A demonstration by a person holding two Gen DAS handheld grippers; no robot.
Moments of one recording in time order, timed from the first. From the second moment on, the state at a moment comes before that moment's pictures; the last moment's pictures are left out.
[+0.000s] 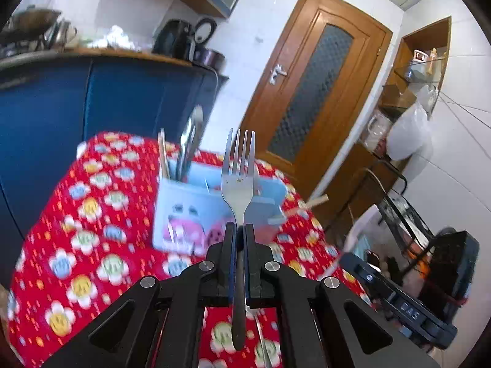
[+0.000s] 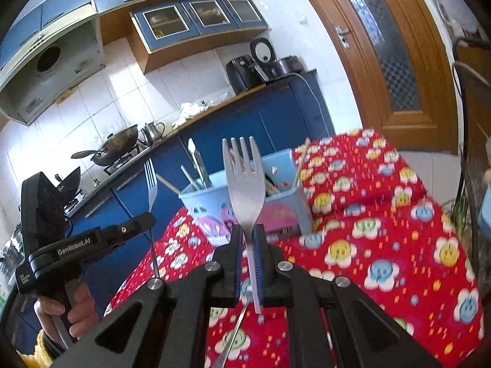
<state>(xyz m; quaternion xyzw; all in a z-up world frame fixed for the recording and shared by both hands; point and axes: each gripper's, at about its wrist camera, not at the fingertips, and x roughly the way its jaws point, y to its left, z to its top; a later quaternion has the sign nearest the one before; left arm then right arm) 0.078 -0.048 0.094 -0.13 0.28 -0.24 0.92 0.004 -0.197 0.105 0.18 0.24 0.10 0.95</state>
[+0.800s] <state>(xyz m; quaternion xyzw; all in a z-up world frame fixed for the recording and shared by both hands) 0.162 -0.058 0.144 -0.10 0.13 -0.14 0.98 0.085 -0.198 0.152 0.11 0.18 0.07 0.98</state>
